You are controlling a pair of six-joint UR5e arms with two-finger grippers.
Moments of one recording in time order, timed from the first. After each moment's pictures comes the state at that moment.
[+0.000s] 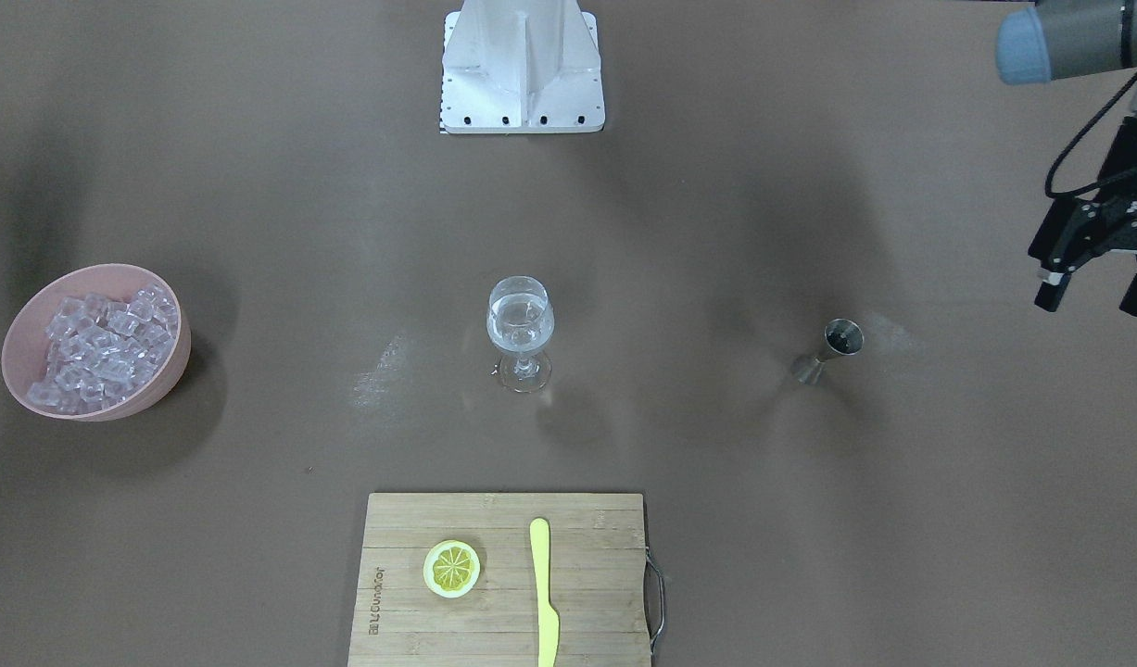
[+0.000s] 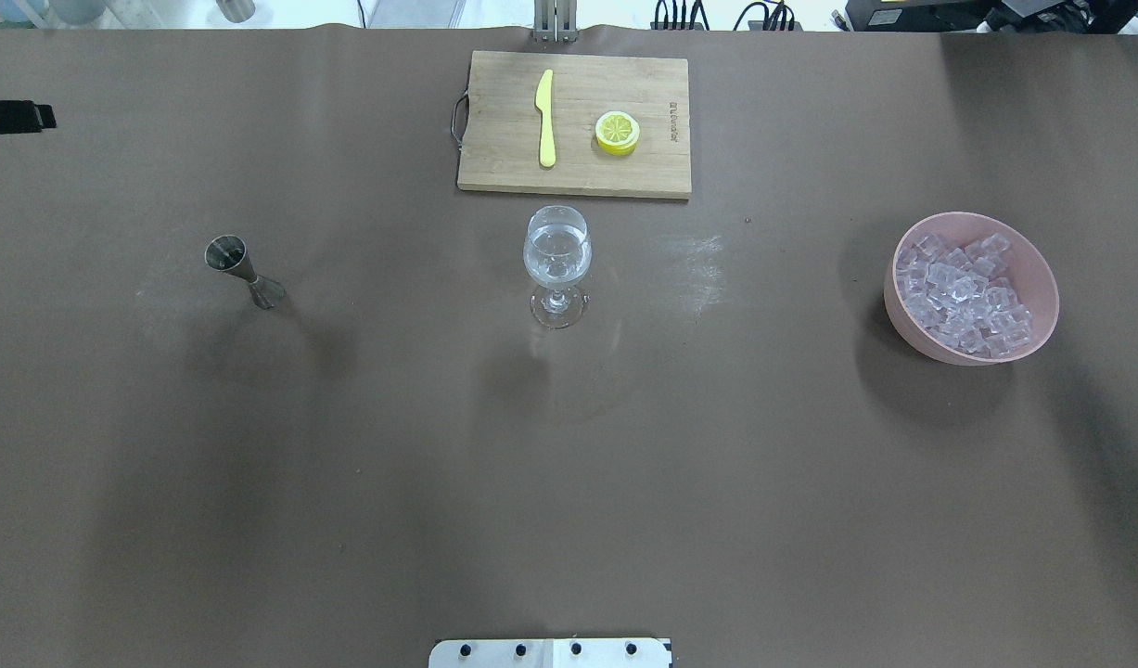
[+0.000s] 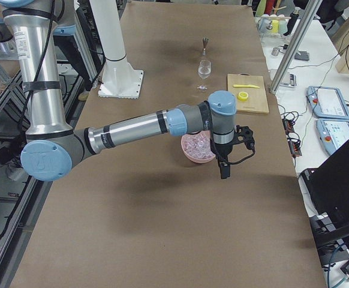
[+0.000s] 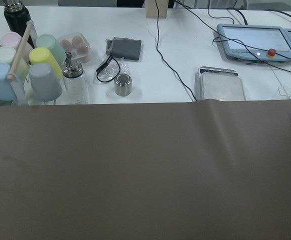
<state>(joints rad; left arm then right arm) -1.06 -1.58 -1.95 -2.26 -1.74 -0.94 1.49 -1.47 1.77 -1.62 2.18 0.08</state>
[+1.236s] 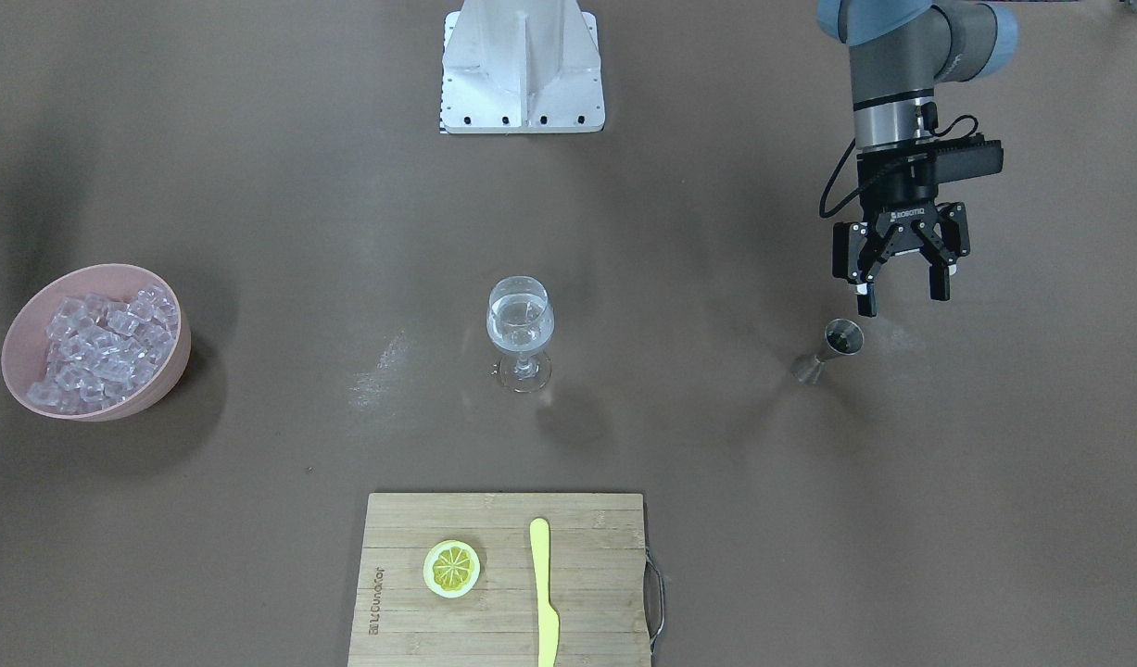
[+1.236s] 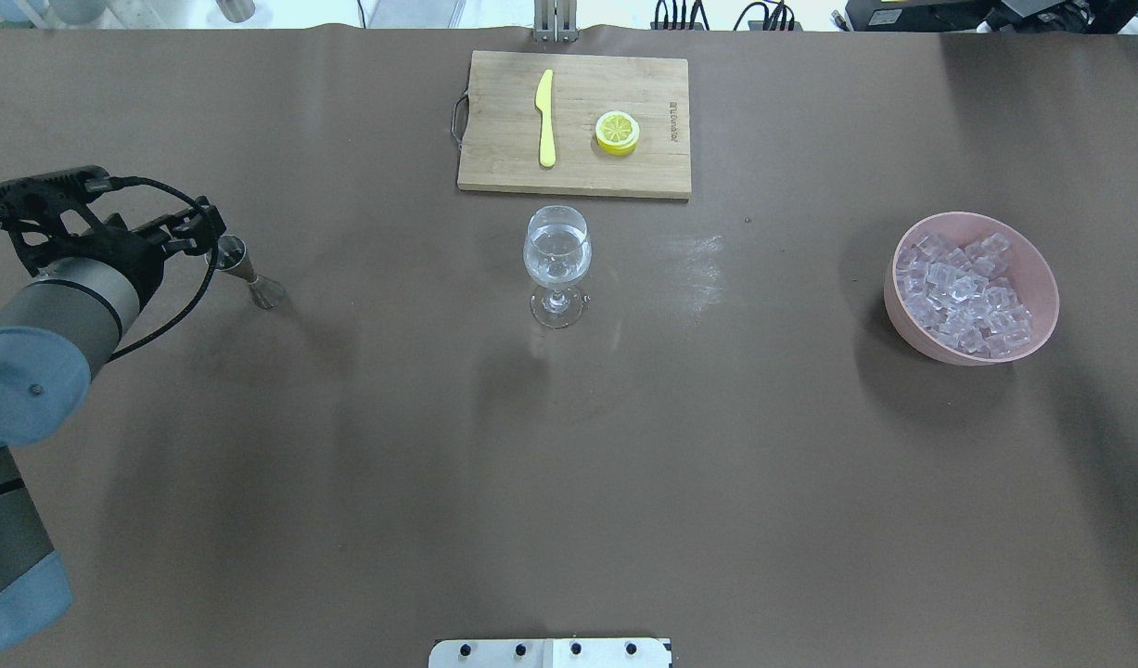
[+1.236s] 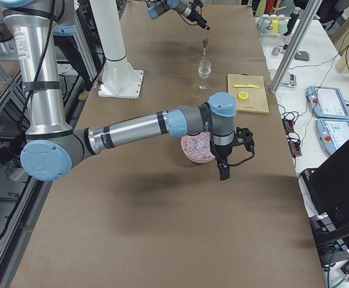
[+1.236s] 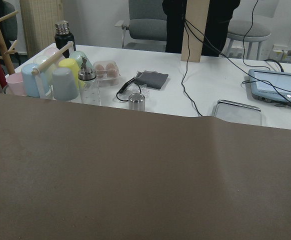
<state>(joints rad) -0.56 -1.61 -1.99 -2.05 -1.00 -1.36 1.49 -1.47 1.76 -1.62 2.18 0.08</state>
